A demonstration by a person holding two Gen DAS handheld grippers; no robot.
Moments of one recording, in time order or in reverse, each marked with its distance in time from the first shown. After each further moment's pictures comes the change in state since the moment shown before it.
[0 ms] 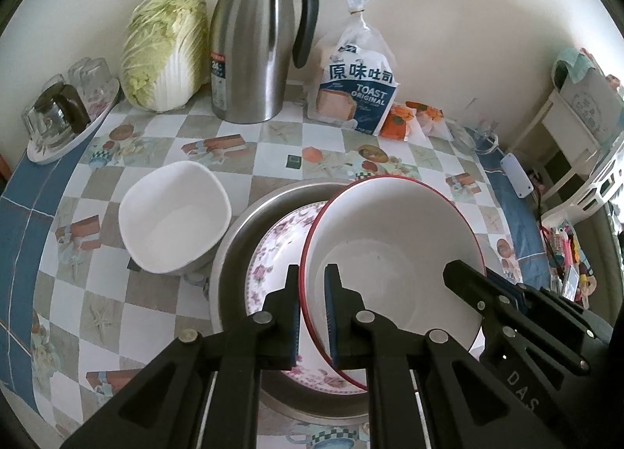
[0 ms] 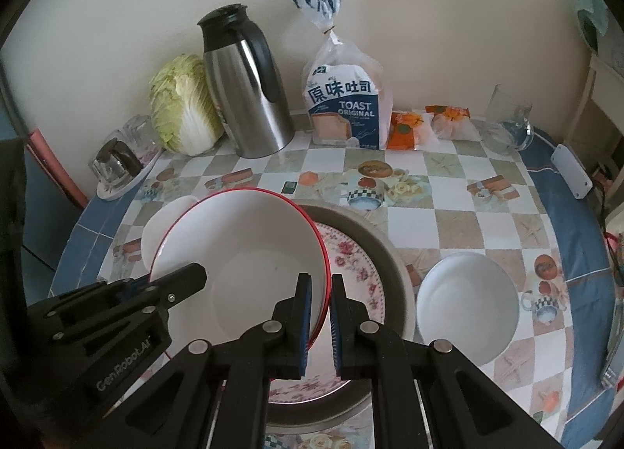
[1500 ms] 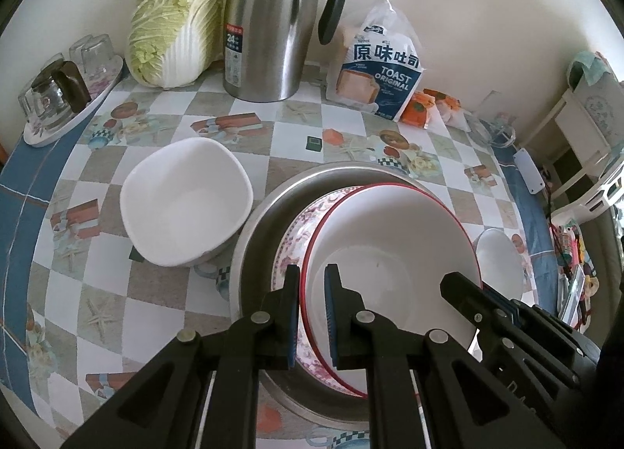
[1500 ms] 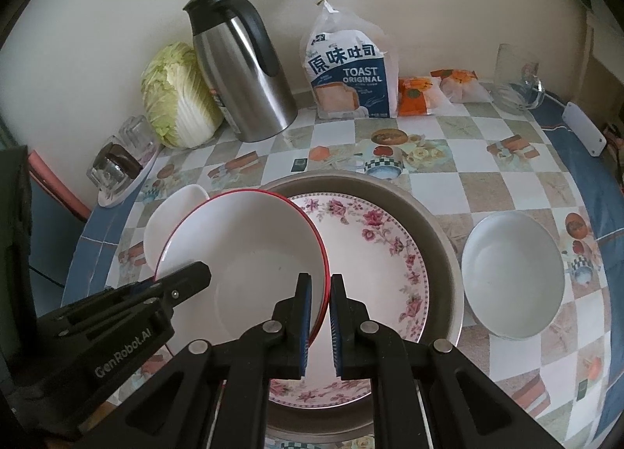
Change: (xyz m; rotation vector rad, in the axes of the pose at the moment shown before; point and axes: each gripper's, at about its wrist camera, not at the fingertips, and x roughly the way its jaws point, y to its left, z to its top) left arm 0.022 0.023 -0.001 -0.027 0.053 -0.004; right arm 0.028 0.007 -0.013 0.105 0.038 0.037
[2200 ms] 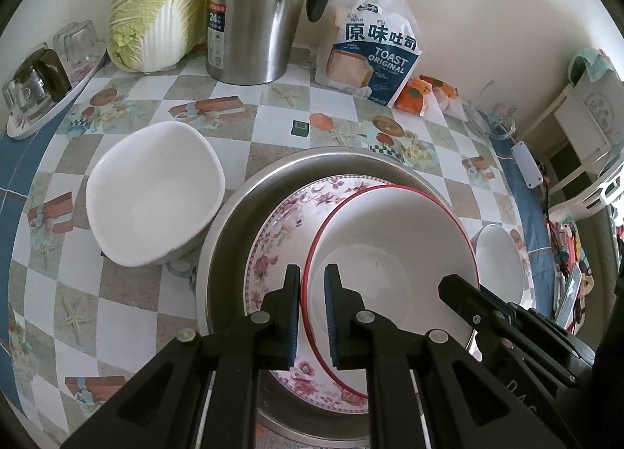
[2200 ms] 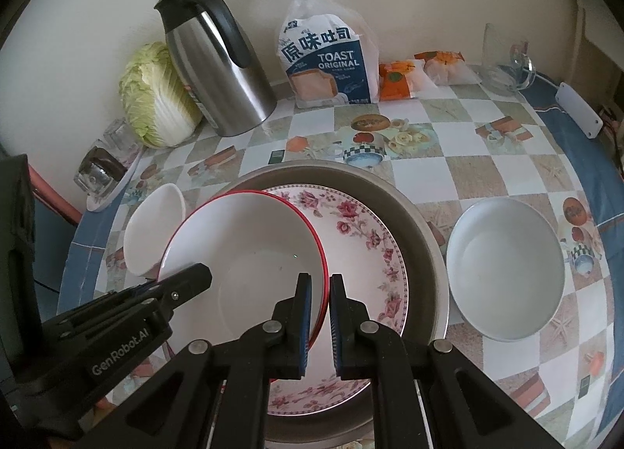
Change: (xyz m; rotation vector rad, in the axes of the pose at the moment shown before) left arm 0.026 -0.007 0.002 -0.007 0.047 -0.034; right arm 0.016 -0.020 -0.003 0.041 0.033 -0.018
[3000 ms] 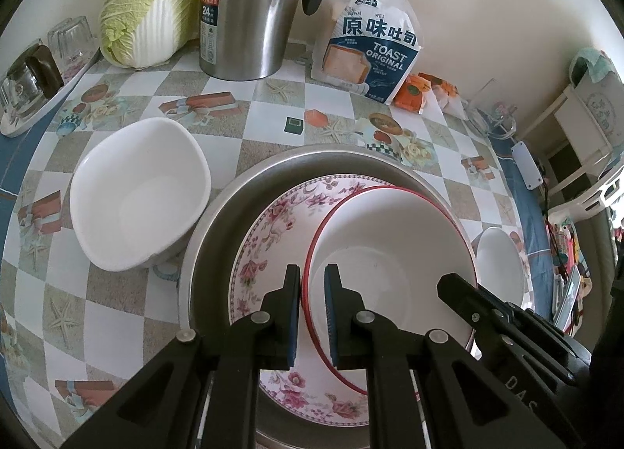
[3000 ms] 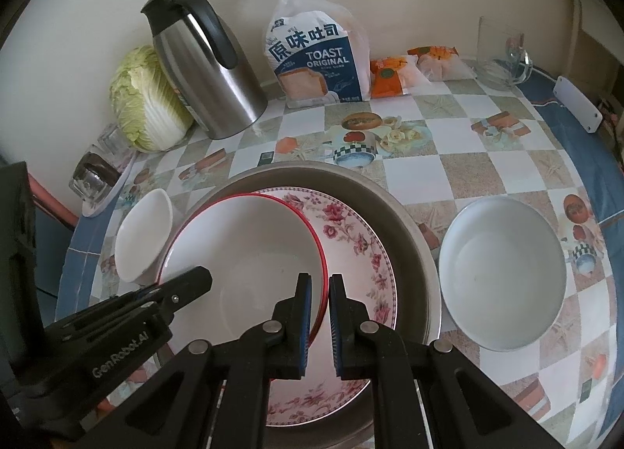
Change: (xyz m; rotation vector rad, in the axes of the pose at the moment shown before) left arm 0.011 -0.004 0.003 -0.009 0.007 -0.016; right arm 0.008 -0.010 0.005 0.019 0.003 0.003
